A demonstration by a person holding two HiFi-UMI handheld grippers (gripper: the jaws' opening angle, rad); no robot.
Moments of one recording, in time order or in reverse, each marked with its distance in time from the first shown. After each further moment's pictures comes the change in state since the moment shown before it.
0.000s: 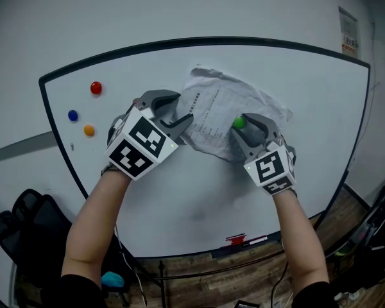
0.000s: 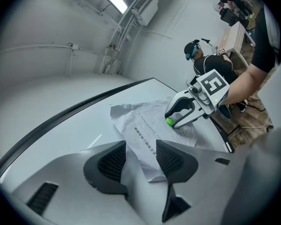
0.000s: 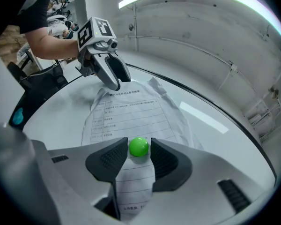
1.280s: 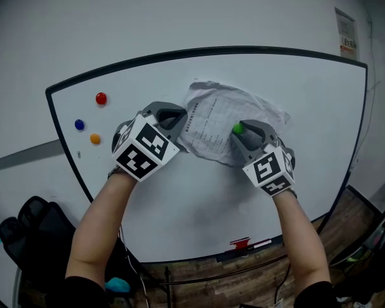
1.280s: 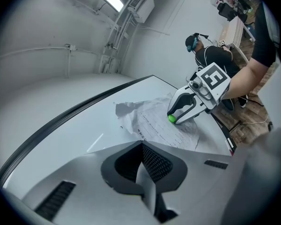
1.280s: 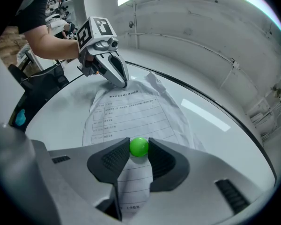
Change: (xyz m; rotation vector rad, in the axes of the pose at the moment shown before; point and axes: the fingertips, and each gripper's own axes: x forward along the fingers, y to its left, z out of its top) left arm 0.003 0.005 0.002 0.041 0.024 0.010; right arm -0.001 -0.002 0.001 -0.002 0.033 0.023
